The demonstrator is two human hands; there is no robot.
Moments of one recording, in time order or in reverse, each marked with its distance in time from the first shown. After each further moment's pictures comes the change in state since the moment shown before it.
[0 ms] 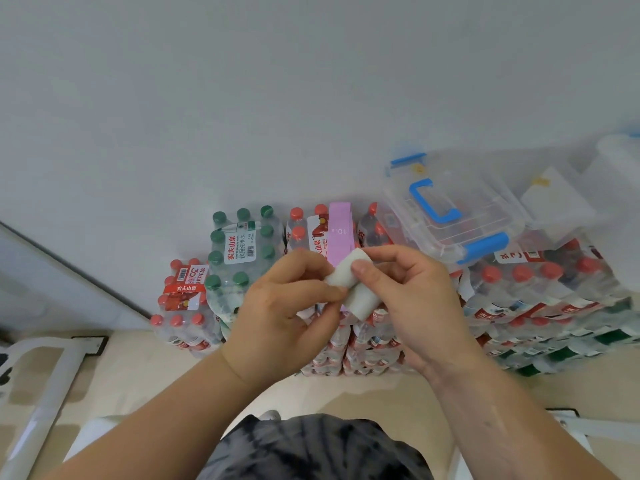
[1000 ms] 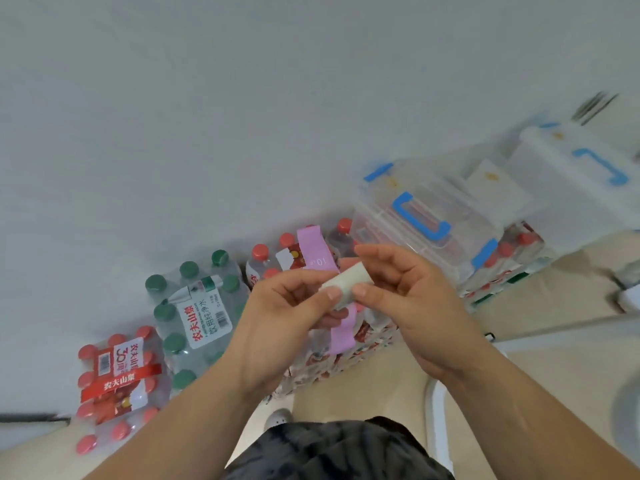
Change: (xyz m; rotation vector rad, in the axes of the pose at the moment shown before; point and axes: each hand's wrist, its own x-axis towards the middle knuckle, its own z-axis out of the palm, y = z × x) left_hand 0.079 -0.134 -0.009 -1.050 -0.378 -0.810; right_hand 0.075 -0.003 0.065 -0.019 0.187 0.018
